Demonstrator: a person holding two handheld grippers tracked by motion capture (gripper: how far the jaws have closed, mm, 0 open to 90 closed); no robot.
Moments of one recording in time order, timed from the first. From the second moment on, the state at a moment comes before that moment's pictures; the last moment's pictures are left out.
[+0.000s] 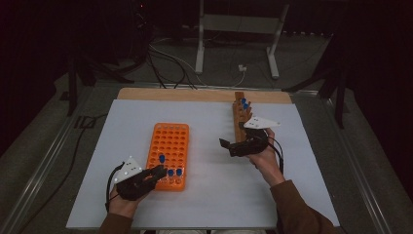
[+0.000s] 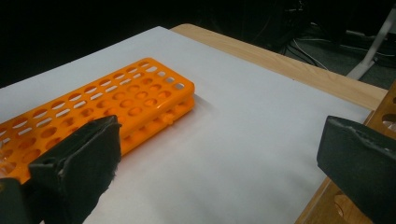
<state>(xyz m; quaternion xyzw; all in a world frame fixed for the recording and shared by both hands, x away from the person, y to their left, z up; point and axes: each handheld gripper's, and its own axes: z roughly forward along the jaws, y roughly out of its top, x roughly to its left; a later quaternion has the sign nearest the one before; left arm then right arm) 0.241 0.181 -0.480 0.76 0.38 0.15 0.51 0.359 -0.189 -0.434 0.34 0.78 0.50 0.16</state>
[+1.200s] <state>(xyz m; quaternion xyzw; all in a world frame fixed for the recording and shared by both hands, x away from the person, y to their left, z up) 0.230 0.170 -0.490 0.81 0.36 0.17 0.42 0.355 -0.191 -0.443 0.34 0.78 0.51 0.15</state>
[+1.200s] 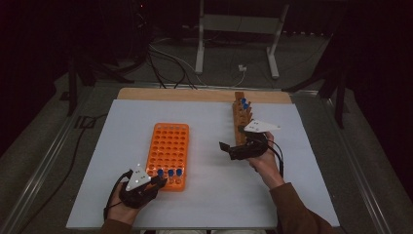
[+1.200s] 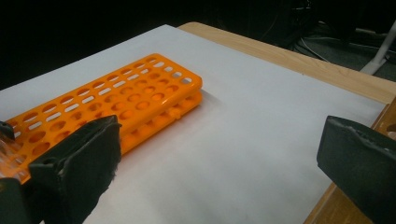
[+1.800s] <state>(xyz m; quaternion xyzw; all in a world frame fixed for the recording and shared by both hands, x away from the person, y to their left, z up) 0.230 0.174 -0.489 0.80 0.36 0.15 0.46 0.356 -0.190 -0.444 0.34 0.78 0.51 0.15</state>
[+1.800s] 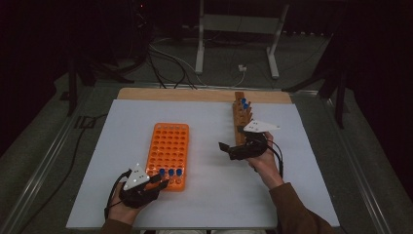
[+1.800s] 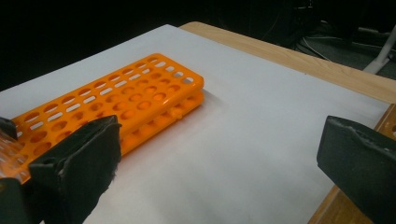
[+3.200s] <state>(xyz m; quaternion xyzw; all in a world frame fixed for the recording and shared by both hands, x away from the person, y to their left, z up) 0.239 0.210 -0.455 0.71 0.40 0.20 0.54 0.372 -0.211 -0.433 0.36 0.76 0.50 0.19</state>
